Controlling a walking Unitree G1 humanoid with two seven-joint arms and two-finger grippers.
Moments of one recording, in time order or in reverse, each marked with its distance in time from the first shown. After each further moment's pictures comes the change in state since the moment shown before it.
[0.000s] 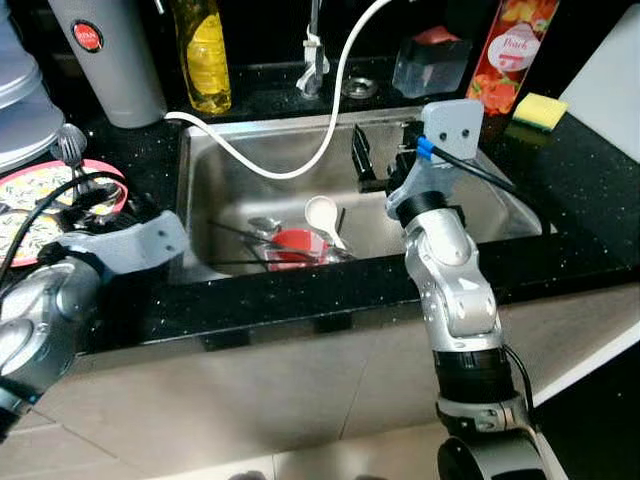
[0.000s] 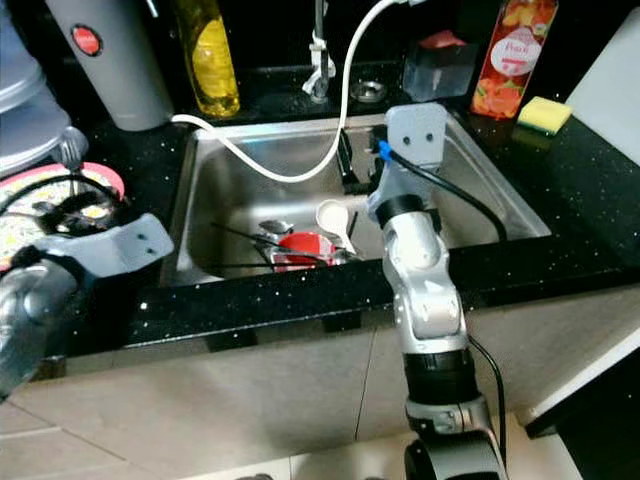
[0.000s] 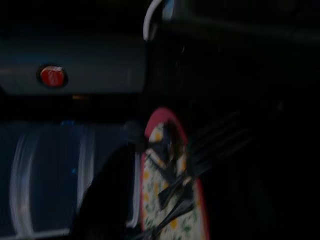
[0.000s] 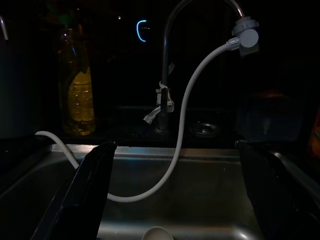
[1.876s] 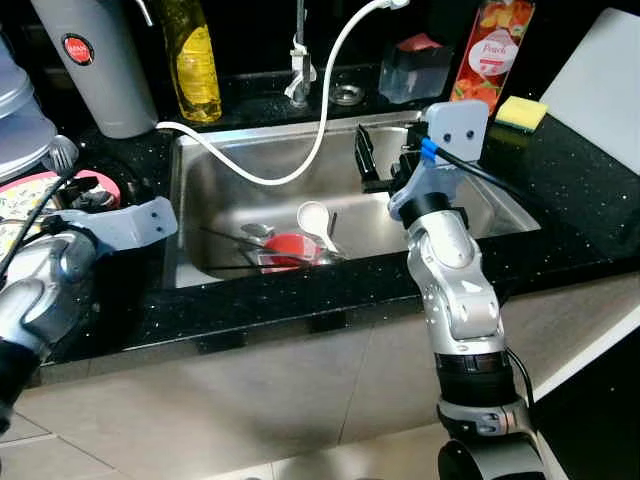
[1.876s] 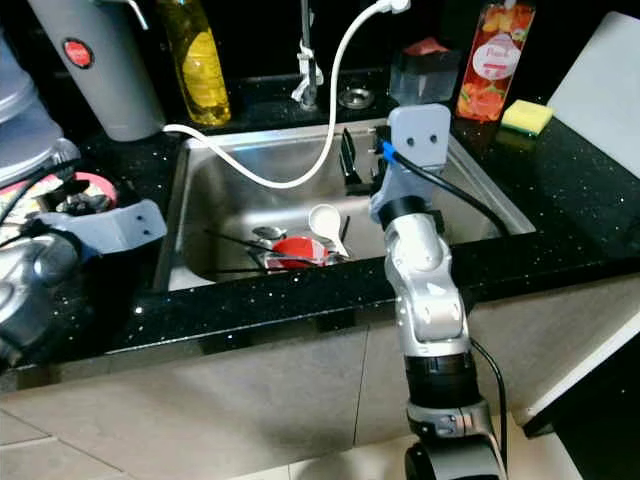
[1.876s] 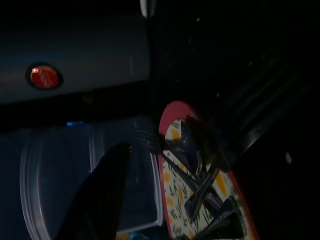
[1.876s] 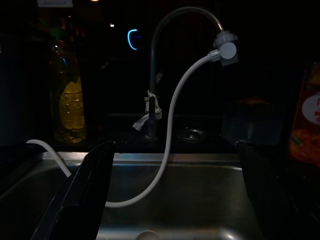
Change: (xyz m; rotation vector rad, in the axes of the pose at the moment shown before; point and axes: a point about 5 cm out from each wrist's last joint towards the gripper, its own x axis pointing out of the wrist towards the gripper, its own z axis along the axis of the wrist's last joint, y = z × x) left arm 0.046 0.006 -0.027 0.120 0.145 -0.084; right arm -0.003 -0.001 0.000 -0.002 0.000 -0.003
